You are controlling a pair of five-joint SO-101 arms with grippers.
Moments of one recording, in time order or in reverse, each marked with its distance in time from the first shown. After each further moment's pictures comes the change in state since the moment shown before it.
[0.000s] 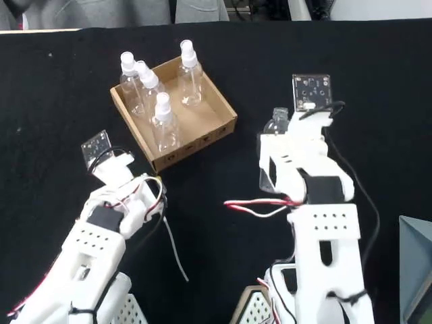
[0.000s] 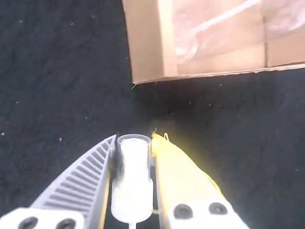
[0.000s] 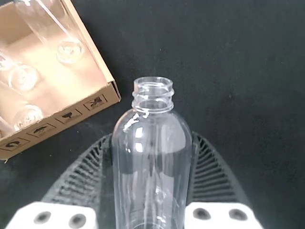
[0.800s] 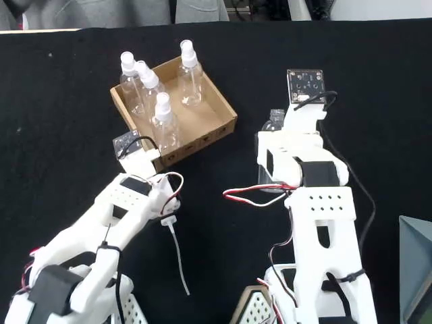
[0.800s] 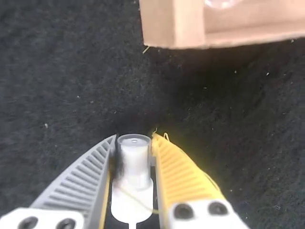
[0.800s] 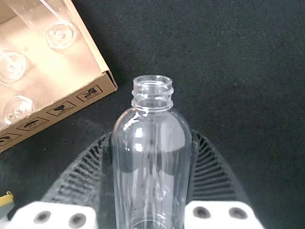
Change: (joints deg) left arm 4.7 33.6 -13.7 -0.4 0.1; right arm -0.1 9.1 -2.9 -0.7 0.0
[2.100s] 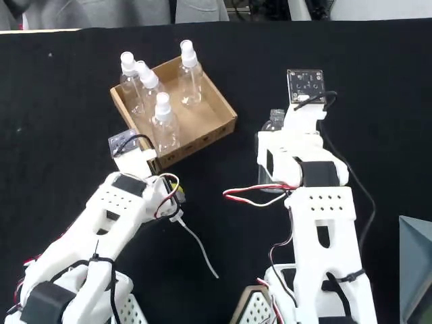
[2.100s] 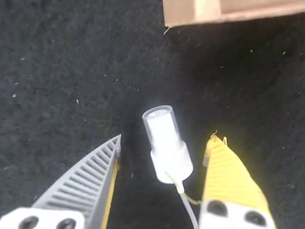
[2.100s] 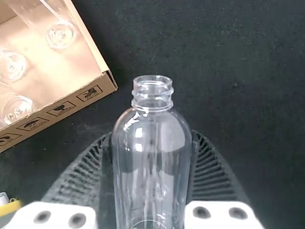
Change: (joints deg) left arm -0.7 -7.4 -1.6 12.5 -2.8; right arm 0.0 0.0 0.0 0.0 0.0
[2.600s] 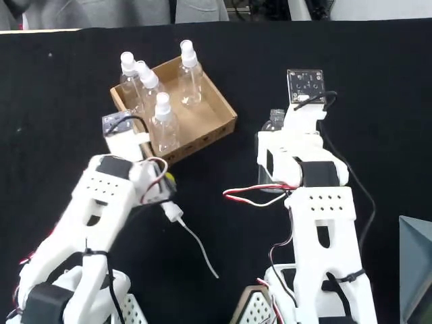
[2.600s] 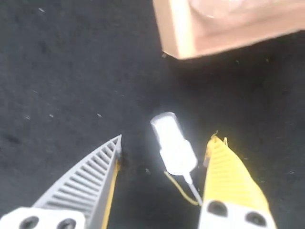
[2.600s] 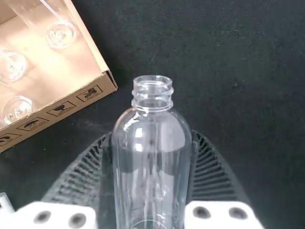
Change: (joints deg) left arm -5.5 0.0 -11.3 12.1 -11.5; right arm 0.0 0.0 0.0 0.0 0.0
